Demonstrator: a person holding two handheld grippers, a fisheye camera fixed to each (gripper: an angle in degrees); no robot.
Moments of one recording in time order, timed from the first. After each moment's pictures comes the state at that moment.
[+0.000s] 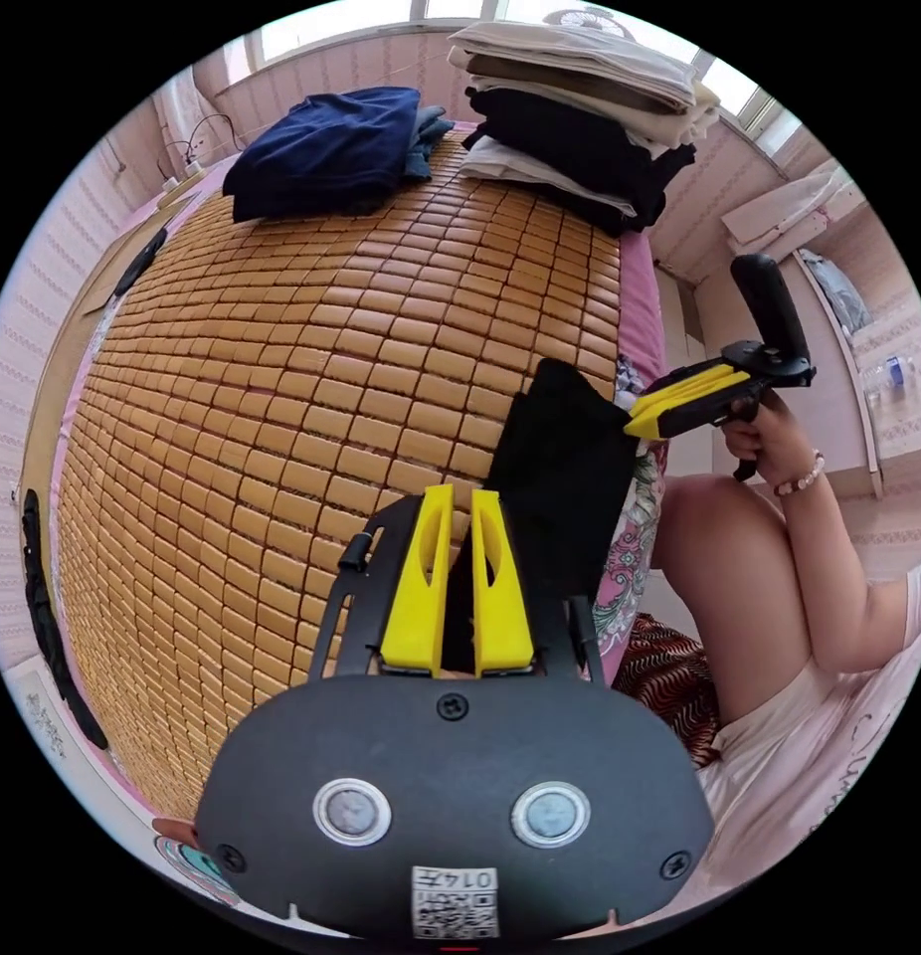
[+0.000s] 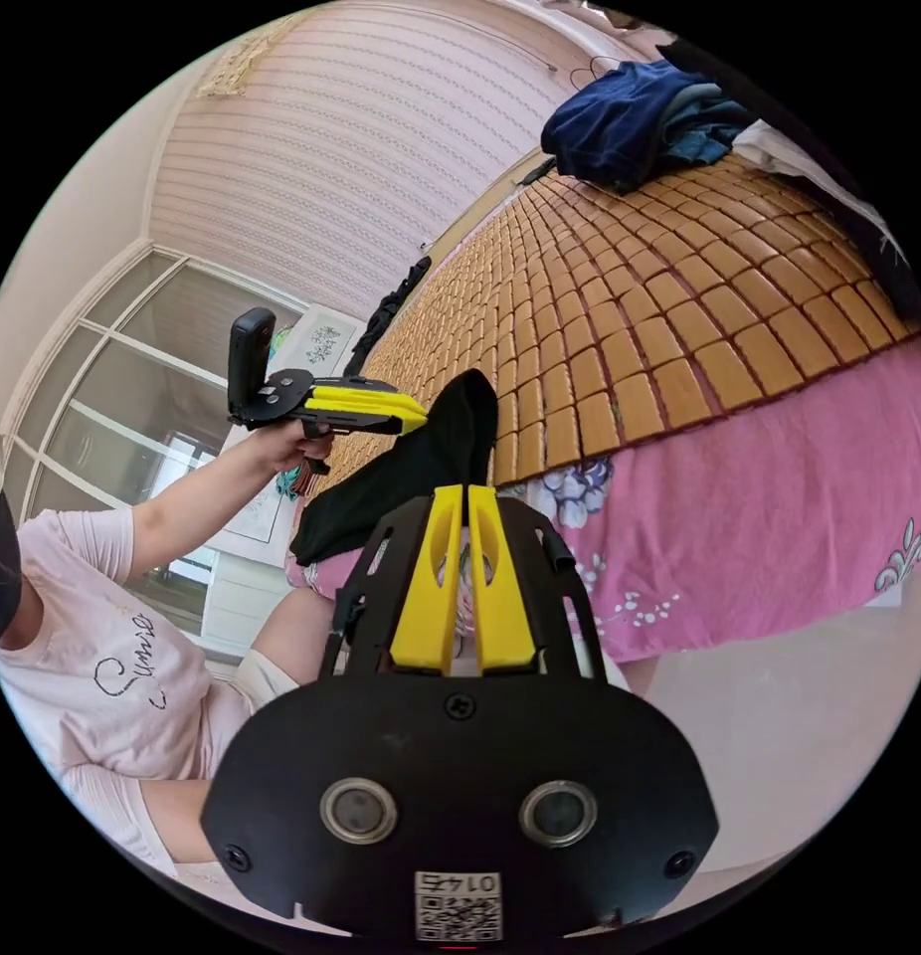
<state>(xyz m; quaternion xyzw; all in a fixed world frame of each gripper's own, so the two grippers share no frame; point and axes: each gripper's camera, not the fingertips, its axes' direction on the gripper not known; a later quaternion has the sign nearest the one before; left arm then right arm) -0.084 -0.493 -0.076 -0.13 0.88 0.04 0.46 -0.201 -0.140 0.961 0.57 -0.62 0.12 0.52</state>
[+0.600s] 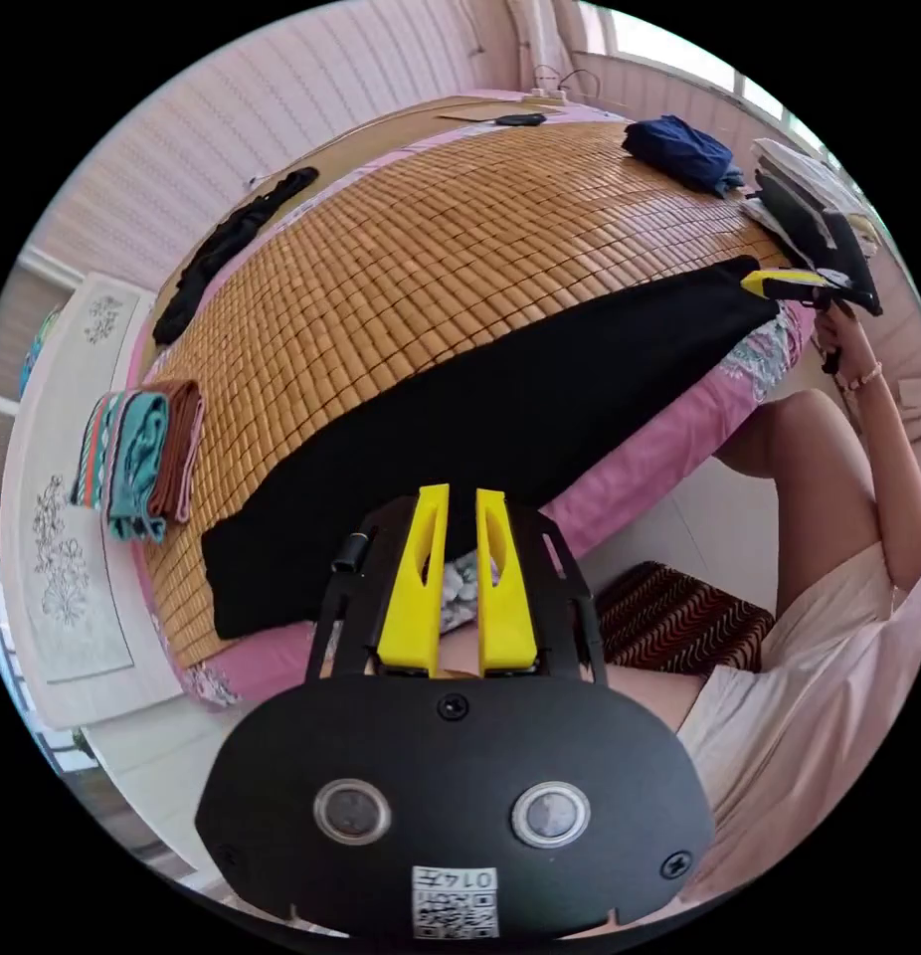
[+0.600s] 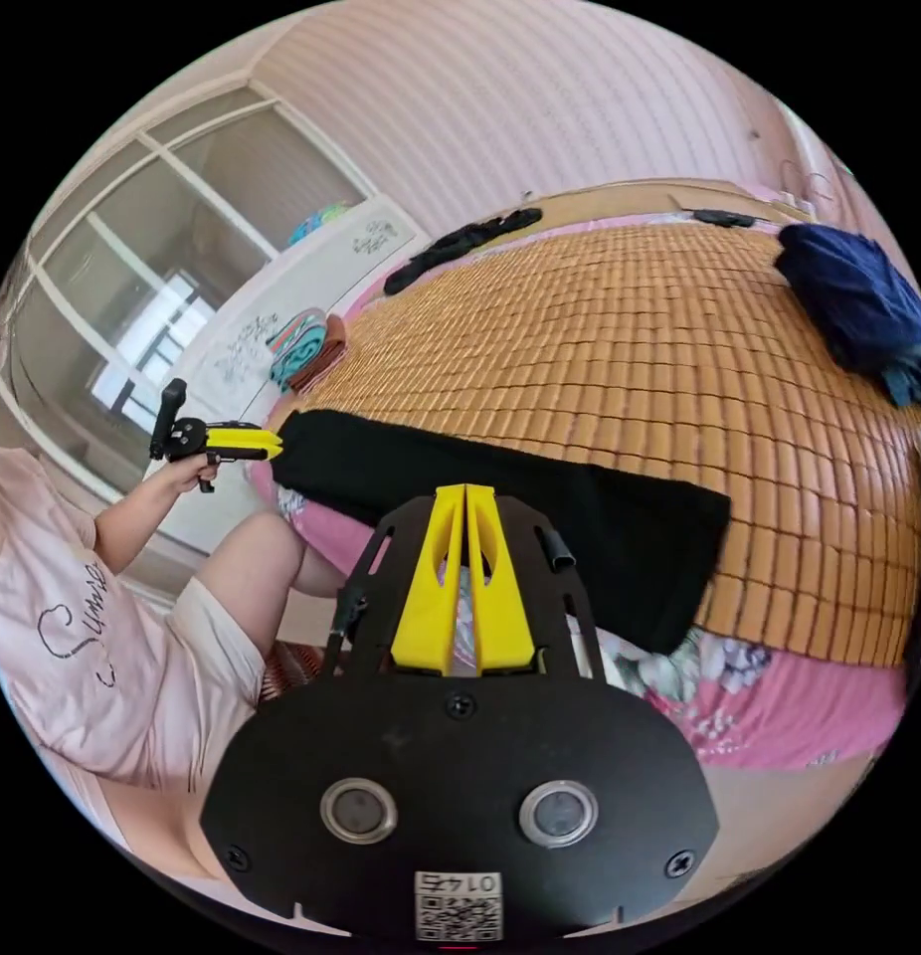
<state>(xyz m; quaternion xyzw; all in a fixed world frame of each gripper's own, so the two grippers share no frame) -0.299 0.003 -0.086 -0.41 0.71 -0.08 0.57 -0.337 -0.156 0.661 0.63 -0.45 -0.03 0.63</state>
